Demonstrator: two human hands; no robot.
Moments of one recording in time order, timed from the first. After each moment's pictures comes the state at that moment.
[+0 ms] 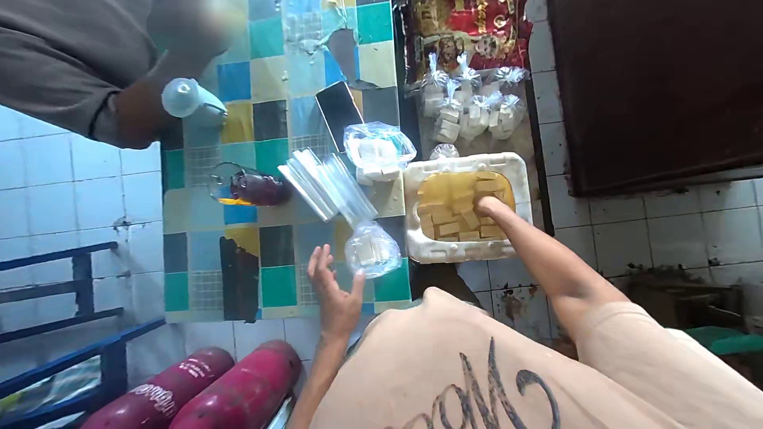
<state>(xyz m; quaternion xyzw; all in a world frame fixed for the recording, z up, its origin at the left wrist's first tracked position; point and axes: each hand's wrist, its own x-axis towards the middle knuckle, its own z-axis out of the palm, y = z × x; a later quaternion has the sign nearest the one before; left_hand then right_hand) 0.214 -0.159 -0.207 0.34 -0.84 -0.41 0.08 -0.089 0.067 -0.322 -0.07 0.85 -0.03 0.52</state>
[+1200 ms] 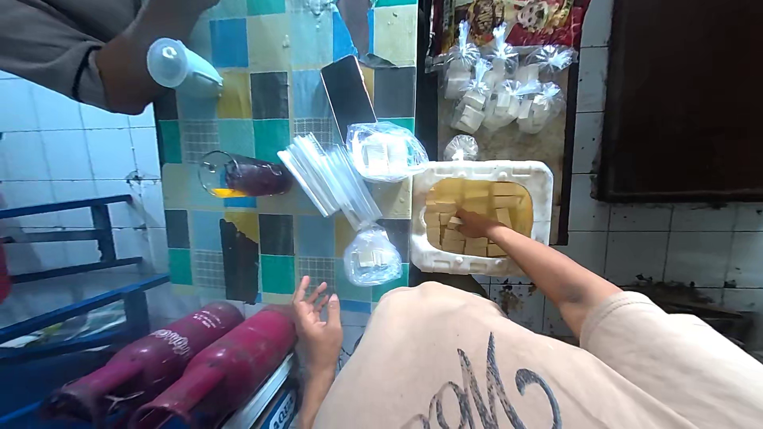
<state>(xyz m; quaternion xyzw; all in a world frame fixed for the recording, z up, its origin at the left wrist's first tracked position) 0.244 -0.146 -0.200 0.47 -0.77 -0.42 0.13 -0.065 0.059 -0.394 -0.23 0.75 -0.12 0.60</state>
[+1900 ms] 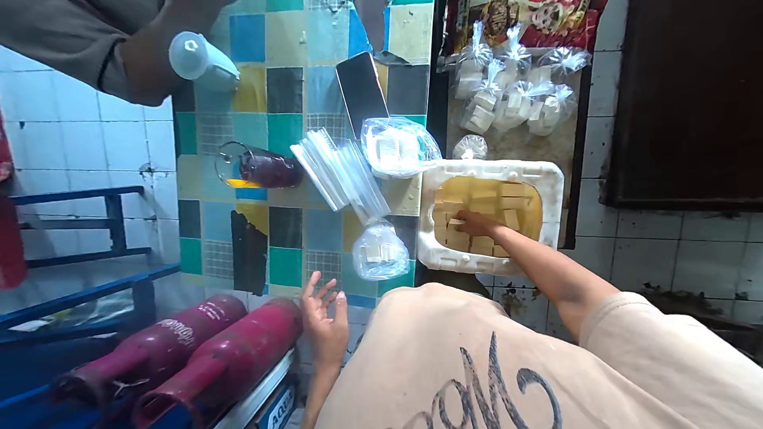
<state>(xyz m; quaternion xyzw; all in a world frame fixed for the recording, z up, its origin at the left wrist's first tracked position) 0.250 -0.143 -0.197 0.44 -0.77 -0.43 0.15 -0.060 0.052 -0.414 -0.23 0.74 -0.17 0.61</state>
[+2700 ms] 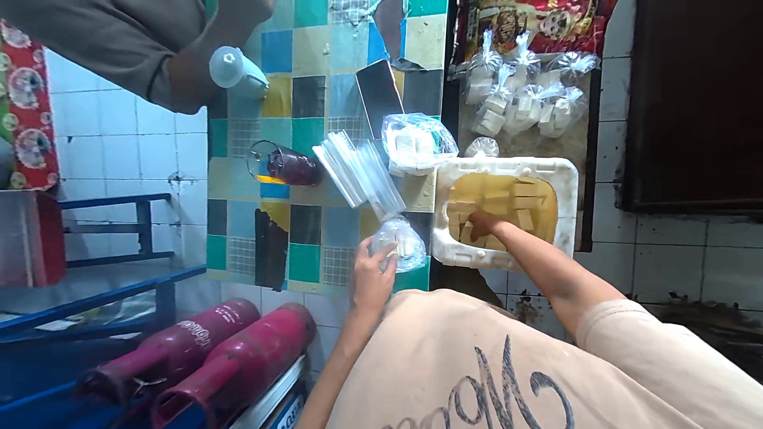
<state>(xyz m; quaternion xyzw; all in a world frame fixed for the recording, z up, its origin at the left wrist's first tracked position) 0.182 -0.151 -0.201 0.34 -0.88 -0.33 -0.06 -0.055 0.023 -0.399 -0.29 0.74 0.02 0.60</state>
